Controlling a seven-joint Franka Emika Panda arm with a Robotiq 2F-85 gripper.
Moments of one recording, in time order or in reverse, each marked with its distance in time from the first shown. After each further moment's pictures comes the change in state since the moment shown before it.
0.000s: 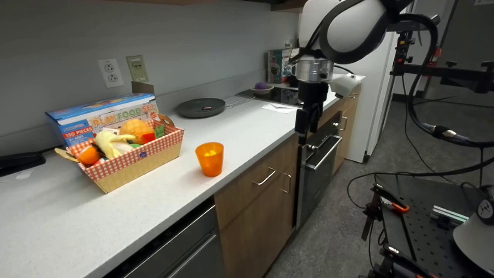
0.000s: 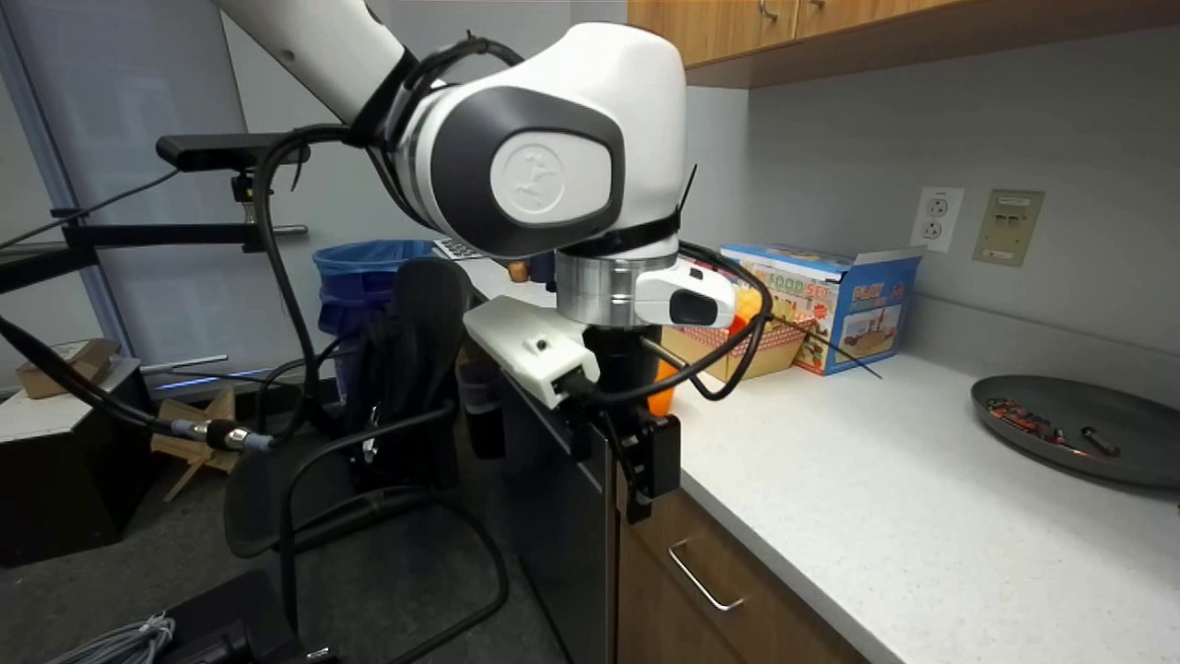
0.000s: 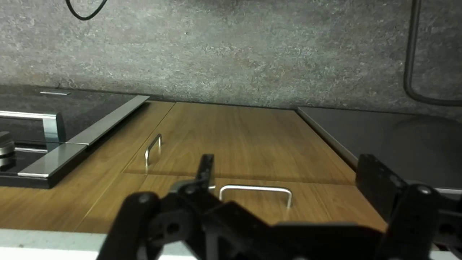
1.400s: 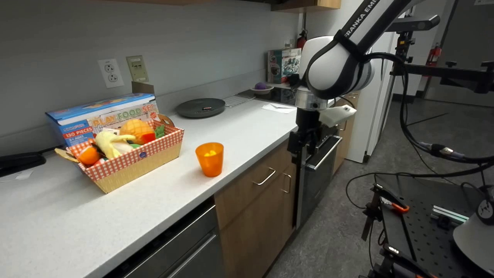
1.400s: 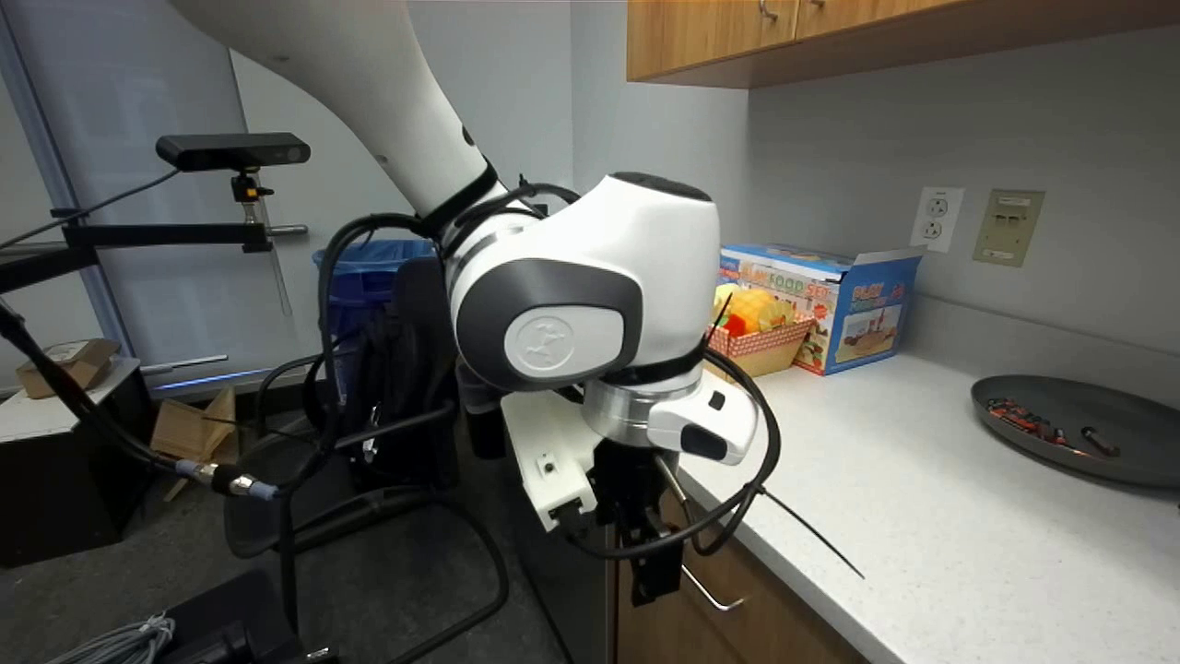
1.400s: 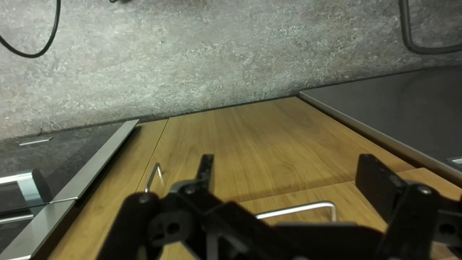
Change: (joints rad) arm -0.015 0.218 -0.019 -0.019 0.214 0.237 0.003
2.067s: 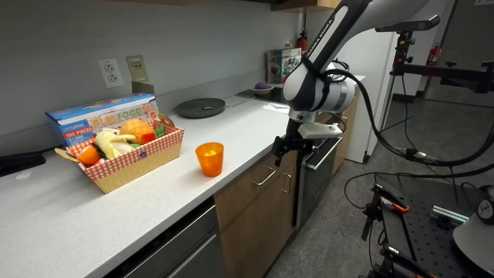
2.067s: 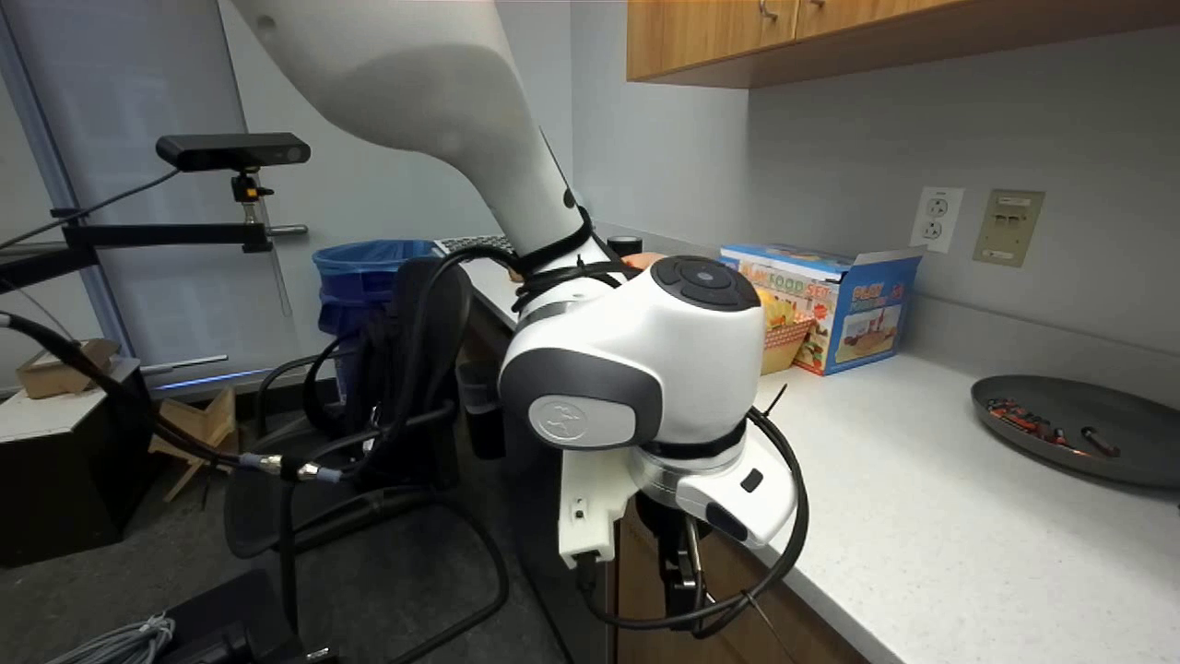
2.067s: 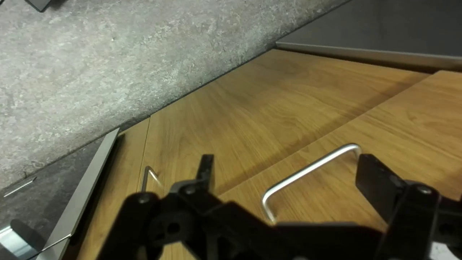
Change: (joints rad) arm -0.057 0.213 0.066 0.115 0.430 0.170 -0.080
